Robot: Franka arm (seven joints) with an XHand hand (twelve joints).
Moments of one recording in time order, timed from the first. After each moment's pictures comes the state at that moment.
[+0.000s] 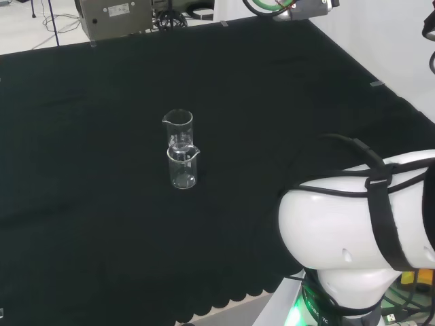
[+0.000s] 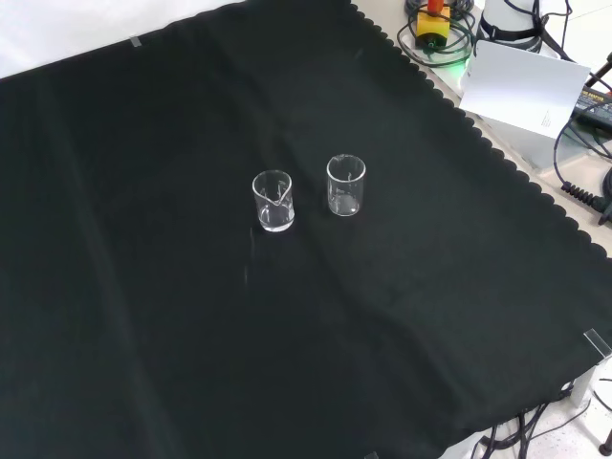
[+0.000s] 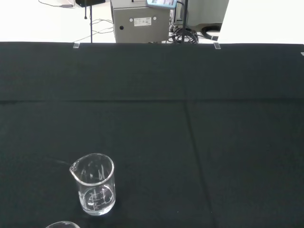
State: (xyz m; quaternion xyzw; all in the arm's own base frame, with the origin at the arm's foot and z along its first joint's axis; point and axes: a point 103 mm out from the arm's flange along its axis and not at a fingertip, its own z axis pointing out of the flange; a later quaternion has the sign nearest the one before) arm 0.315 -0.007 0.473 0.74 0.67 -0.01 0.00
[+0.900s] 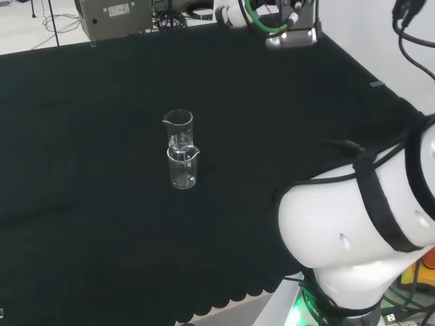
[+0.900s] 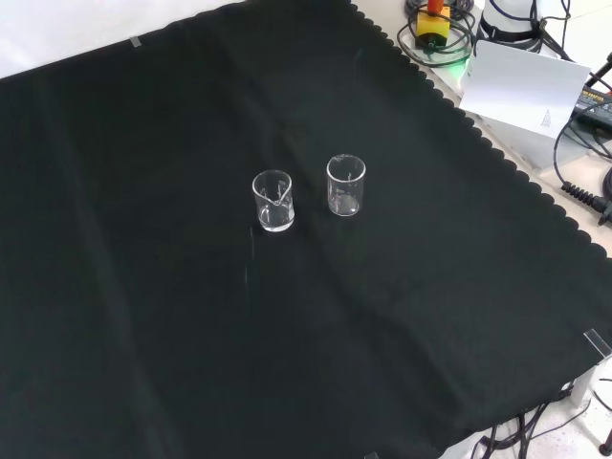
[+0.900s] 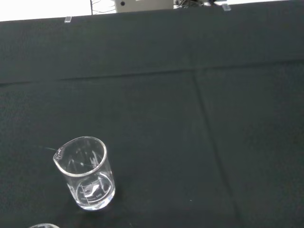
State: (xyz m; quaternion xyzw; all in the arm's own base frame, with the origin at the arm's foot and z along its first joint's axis) arm 0.382 -0.034 0.381 0.74 0.67 0.00 -0.05
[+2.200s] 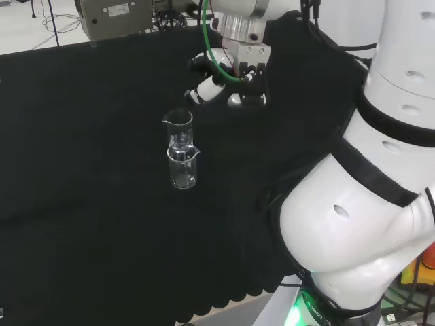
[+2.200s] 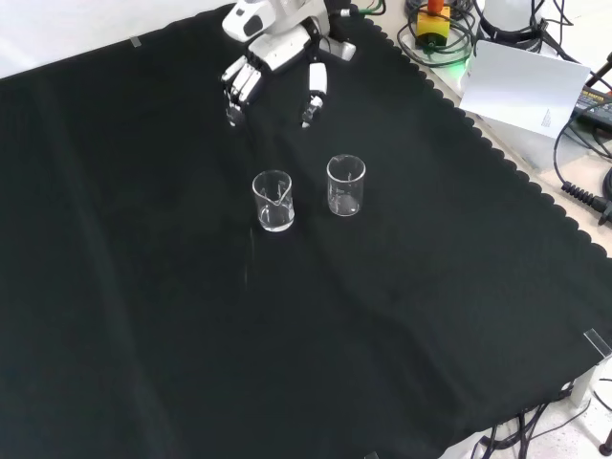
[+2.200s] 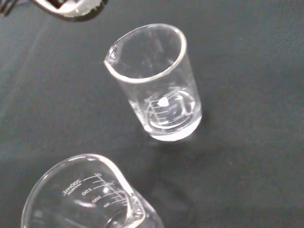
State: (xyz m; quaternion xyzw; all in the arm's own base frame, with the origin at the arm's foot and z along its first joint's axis) arm 0.453 0.016 0.206 0.67 0.72 0.02 -0.19
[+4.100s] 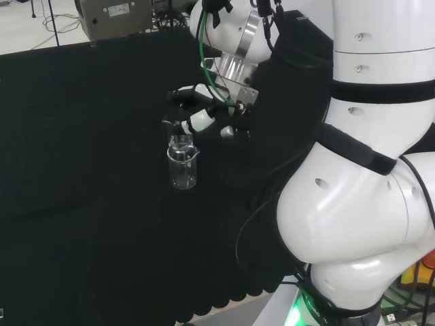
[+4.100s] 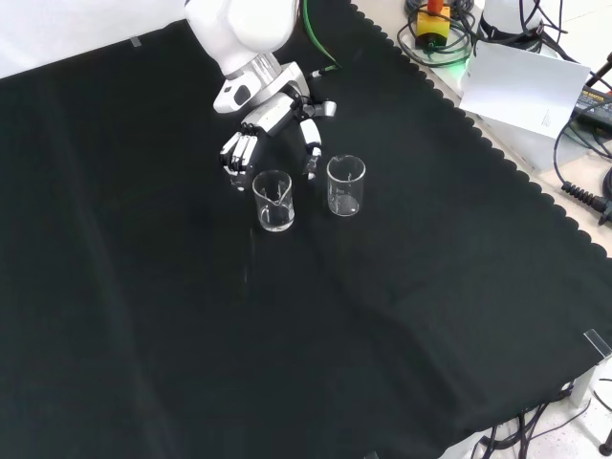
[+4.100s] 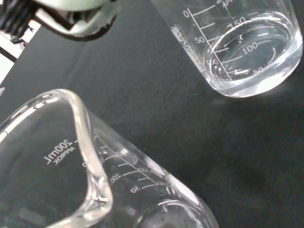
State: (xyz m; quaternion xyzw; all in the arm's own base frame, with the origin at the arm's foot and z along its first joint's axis) arm 0.488 0.038 0.101 0.55 0.77 0.12 -0.29
